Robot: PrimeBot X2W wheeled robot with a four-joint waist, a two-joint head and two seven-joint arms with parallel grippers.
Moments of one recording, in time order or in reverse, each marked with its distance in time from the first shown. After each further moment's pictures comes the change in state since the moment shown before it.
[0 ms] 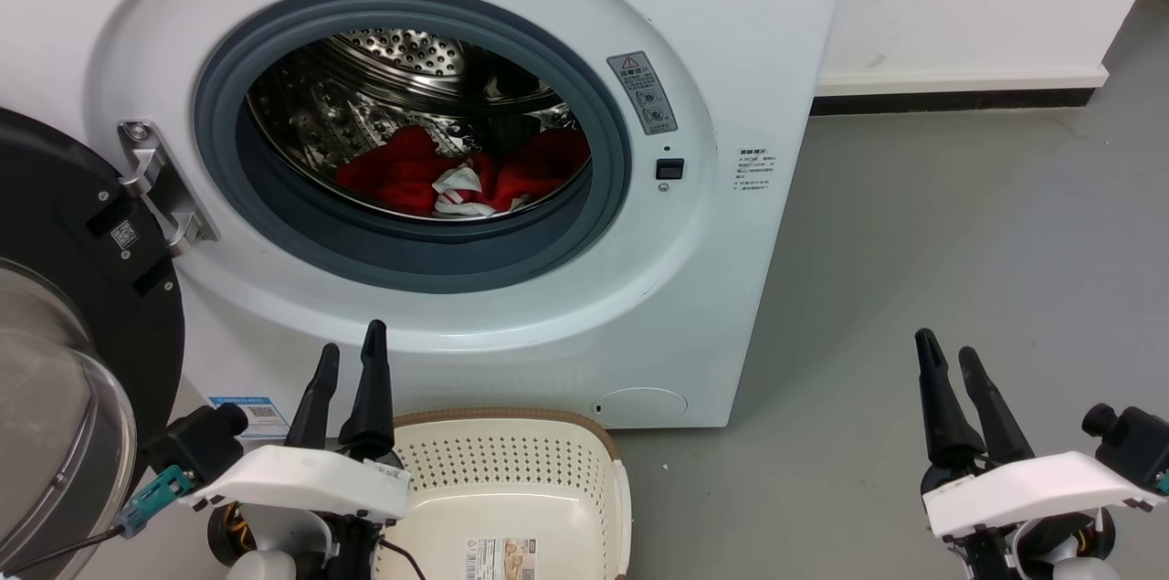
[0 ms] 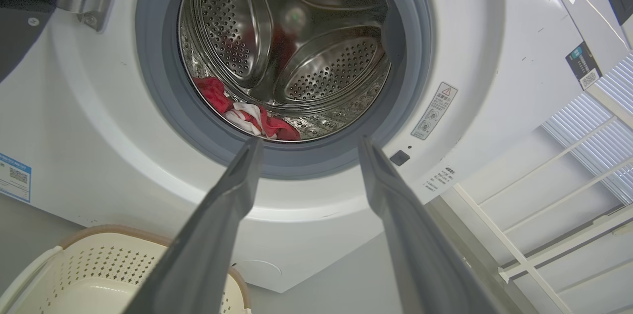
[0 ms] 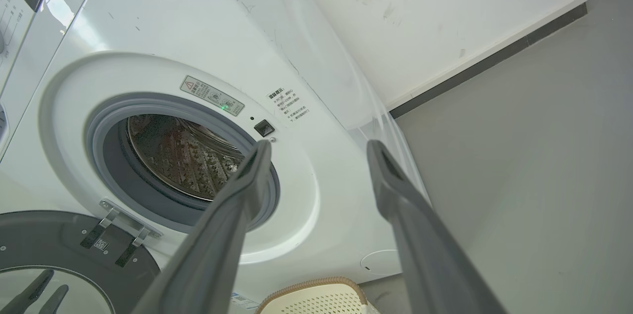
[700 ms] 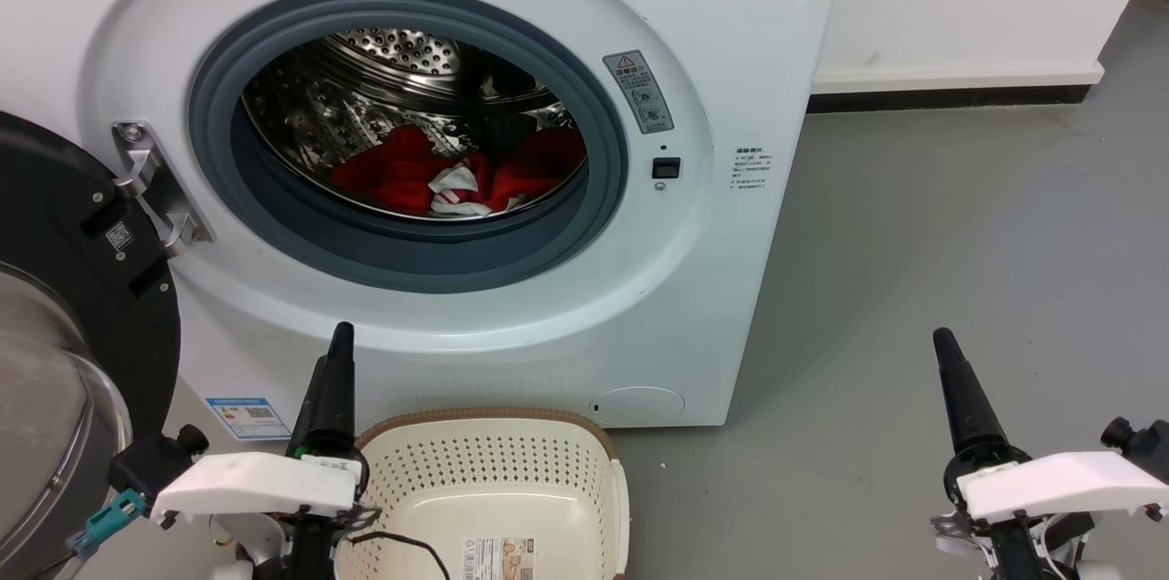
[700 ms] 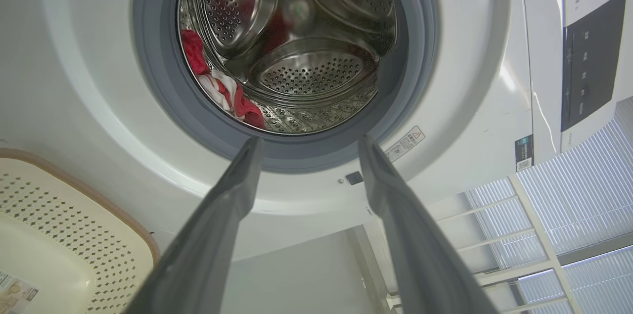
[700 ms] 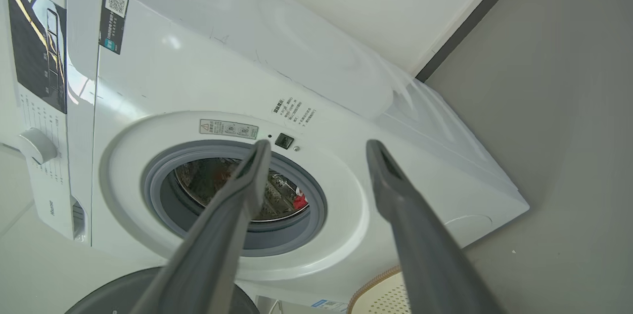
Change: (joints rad) left arm 0.000 0.000 0.053 0.015 -0.394 -0.035 0.069; right arm -0.019 0.000 -0.023 0.041 0.378 0.000 0.063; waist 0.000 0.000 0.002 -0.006
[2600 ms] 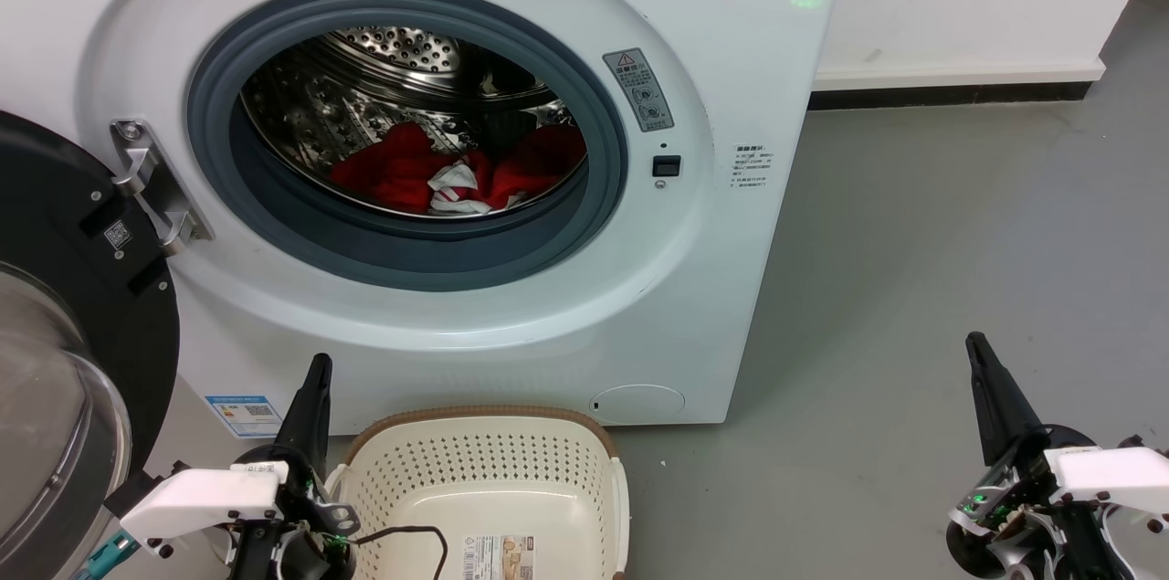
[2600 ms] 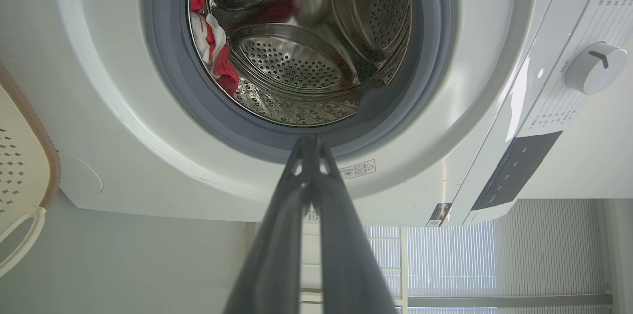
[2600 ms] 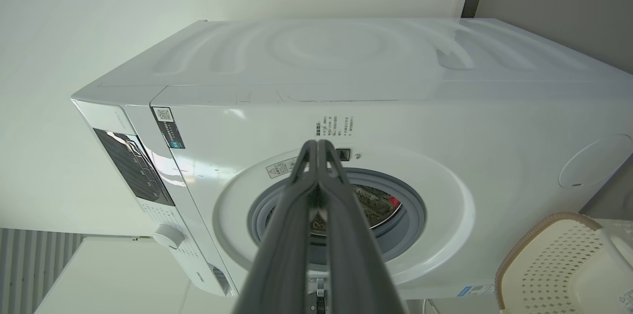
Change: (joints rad) left arm -0.017 0.002 0.070 0.078 -0.481 -0.012 0.138; right arm -0.044 -0.002 -0.083 0.059 0.526 0.000 0.139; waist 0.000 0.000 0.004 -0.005
